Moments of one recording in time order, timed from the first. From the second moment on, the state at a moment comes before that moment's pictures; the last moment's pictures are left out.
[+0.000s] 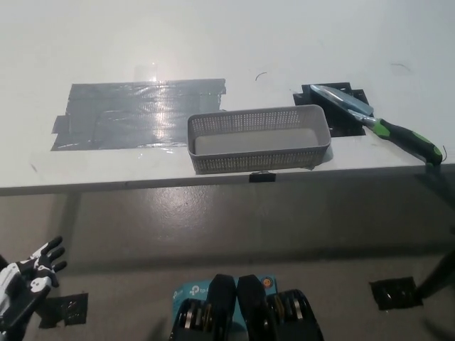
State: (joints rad) left_arm 0.12 0.35 0.22 -0.22 -0.36 0.25 -0.23; right_arm -0.13 -0.50 -0.10 -0.32 -0.19 0.17 0.10
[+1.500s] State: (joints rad) left_arm 0.11 0.37 0.19 -0.25 -0.37 0.28 -0.29; right_arm -0.86 -0.44 0.28 0.74 -0.40 0.24 0.21
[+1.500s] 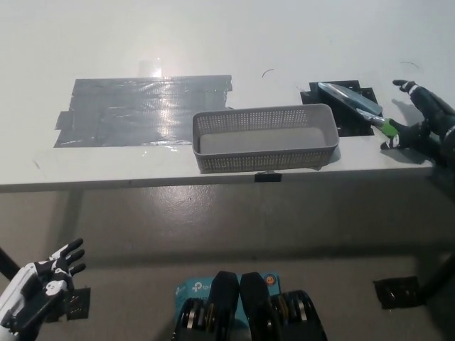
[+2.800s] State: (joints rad) left_arm 0.10 0.40 0.16 -0.28 -0.36 0.27 -0.32; right_arm -1.05 -0.49 0.73 1.05 -0.55 0.20 0.35
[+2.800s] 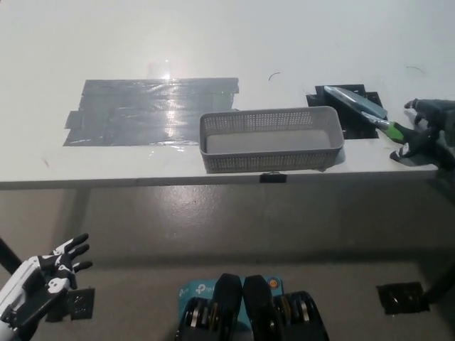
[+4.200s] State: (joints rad) left_arm 0.10 0.45 0.13 -0.30 -0.33 0.27 -0.36; right_arm -0.88 -0.48 0.66 0.88 -0.60 0.21 0.09
